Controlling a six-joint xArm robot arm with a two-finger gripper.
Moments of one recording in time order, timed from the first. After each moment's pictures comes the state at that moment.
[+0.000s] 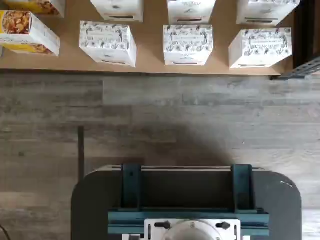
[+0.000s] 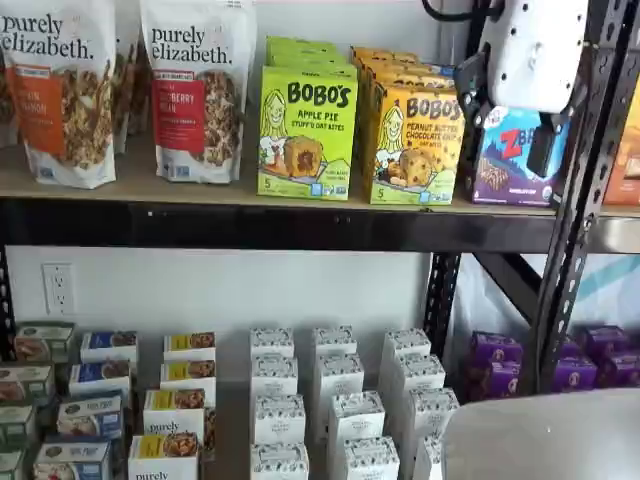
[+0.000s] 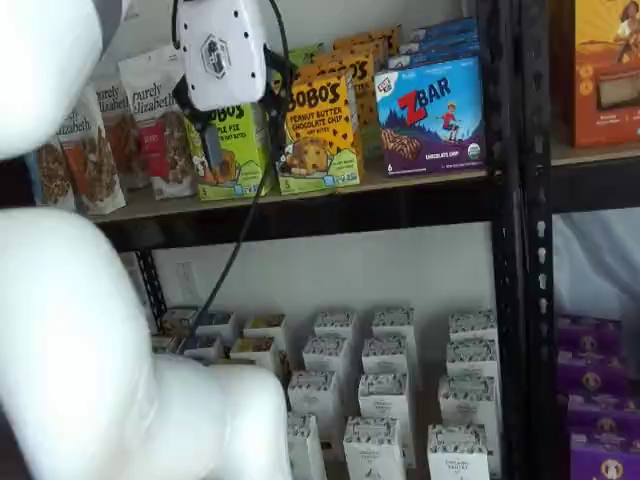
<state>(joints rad) 0.01 -0.84 -1.15 0.04 2.00 0.03</state>
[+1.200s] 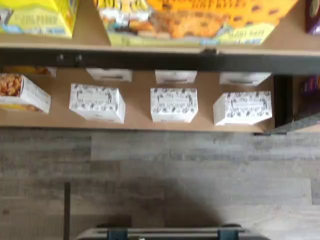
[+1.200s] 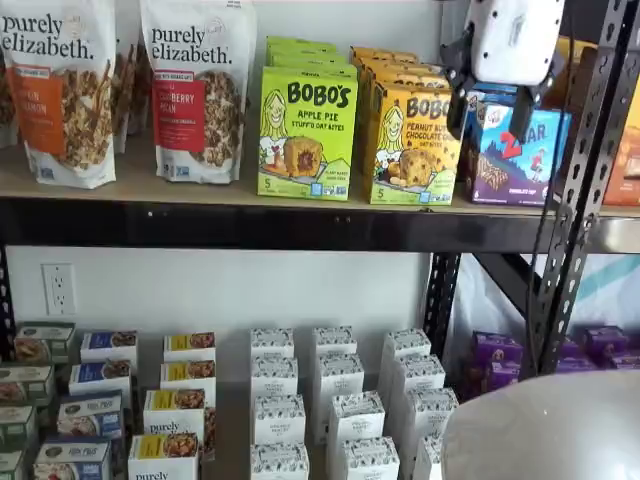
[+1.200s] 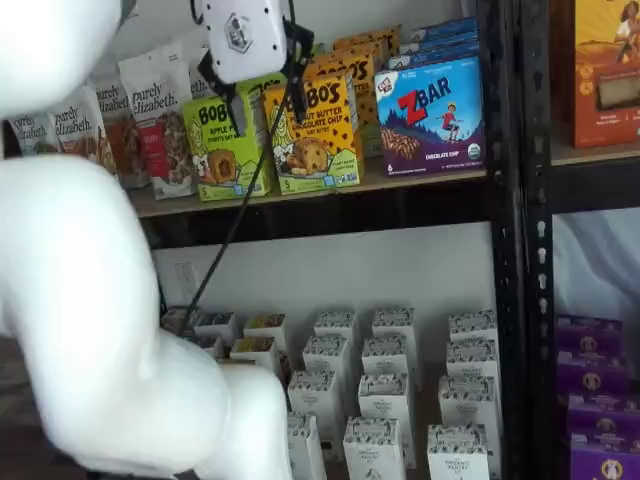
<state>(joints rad) -0.01 -0.74 -1.21 0.00 1.81 0.00</state>
